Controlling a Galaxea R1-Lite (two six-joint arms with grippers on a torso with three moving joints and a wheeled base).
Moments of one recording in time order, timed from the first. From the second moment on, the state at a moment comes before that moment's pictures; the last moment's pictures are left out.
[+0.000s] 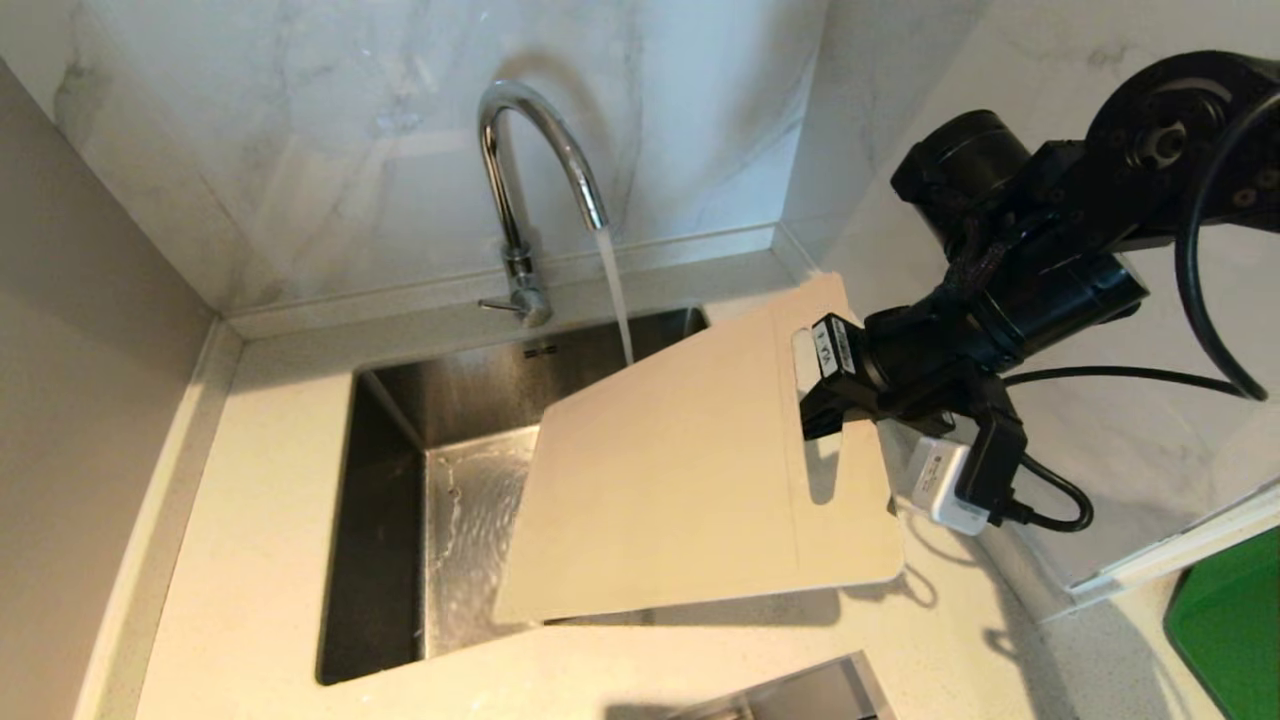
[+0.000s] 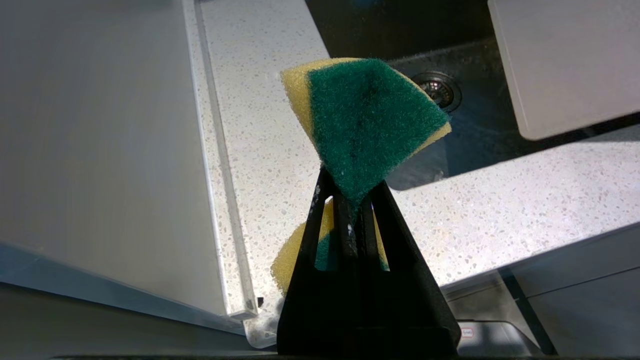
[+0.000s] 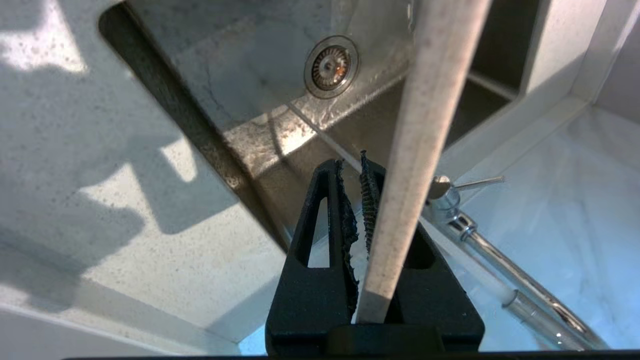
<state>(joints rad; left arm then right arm) 0.00 0.00 0.00 -0.01 0.00 0.00 0.31 1.86 -1.93 1.01 0.40 -2.74</state>
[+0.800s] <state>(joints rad) 0.00 0.00 0.00 -0.01 0.00 0.00 0.27 1.89 -1.99 0.91 0.37 -2.74</state>
